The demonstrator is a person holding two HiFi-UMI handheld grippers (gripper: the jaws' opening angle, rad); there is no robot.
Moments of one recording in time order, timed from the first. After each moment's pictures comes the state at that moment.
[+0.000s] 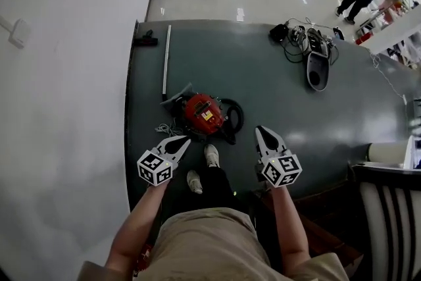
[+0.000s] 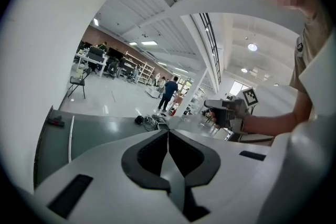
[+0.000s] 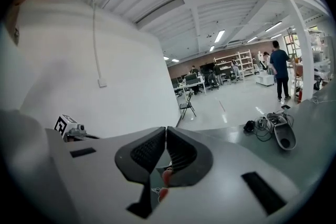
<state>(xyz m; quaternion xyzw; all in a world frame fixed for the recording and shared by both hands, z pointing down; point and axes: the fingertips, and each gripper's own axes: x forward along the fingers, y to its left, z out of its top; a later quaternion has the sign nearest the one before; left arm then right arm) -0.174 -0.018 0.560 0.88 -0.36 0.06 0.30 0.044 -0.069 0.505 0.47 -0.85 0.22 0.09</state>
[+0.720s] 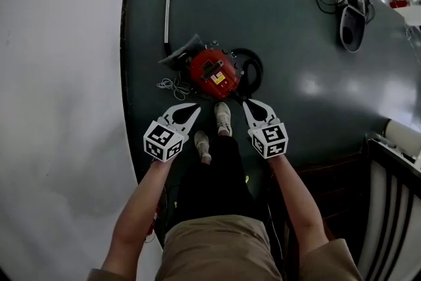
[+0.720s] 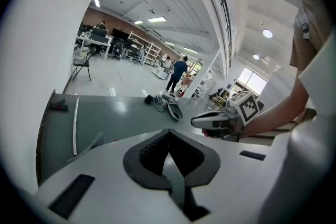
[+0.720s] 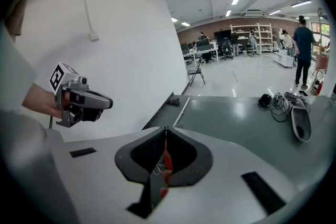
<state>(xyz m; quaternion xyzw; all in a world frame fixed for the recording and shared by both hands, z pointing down) -0.164 -0.127 0.748 0.85 -0.36 0.16 0.34 -0.019 -0.148 0.790 0.37 -0.85 0.28 0.25</state>
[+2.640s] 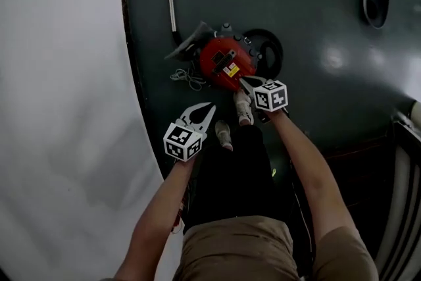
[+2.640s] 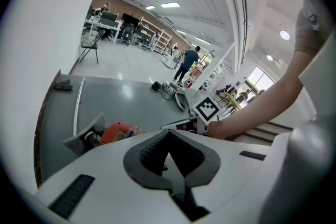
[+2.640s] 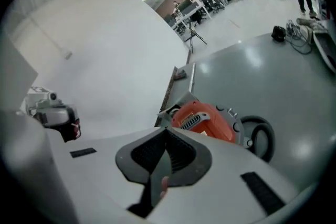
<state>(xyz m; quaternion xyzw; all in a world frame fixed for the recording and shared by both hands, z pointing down) -0.144 -0.137 0.858 0.80 -0.37 0.20 0.42 -0.058 -0.187 1.004 0.27 -0.77 0.52 0.24</state>
